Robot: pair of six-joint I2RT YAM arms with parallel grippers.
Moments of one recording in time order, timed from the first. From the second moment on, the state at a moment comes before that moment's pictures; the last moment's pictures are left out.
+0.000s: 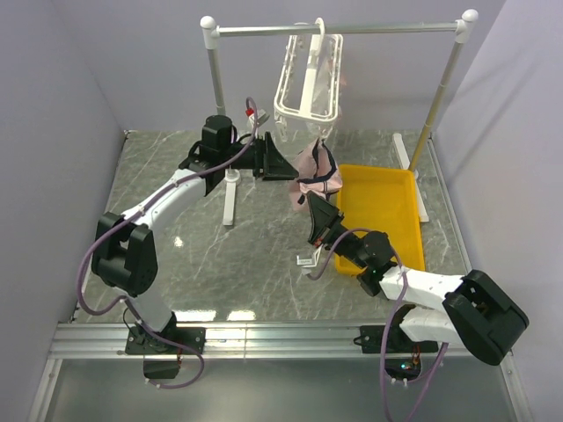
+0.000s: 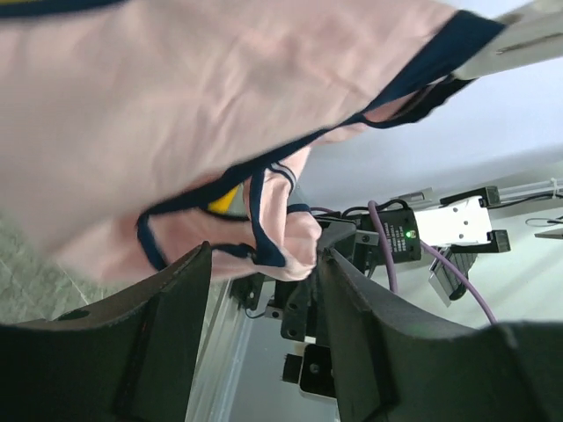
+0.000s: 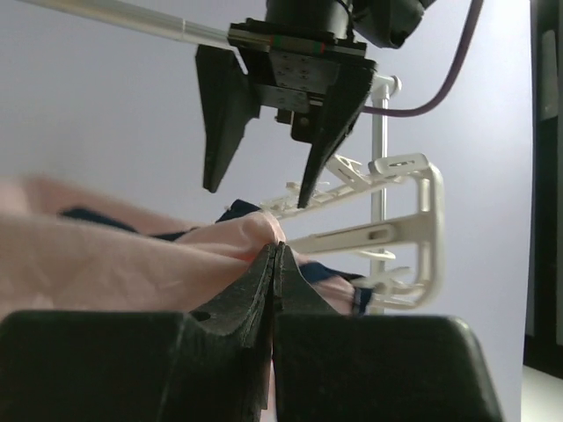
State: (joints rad) left arm -0.43 1.70 1.39 0.07 1.02 -0.84; right arm 0.70 1.20 0.30 1.17 -0.26 -1.86
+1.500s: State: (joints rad) left arm -0.54 1.56 1.31 -0.21 0.81 -0.78; right arm 0.78 1.14 0.26 1.08 -0.24 -1.89
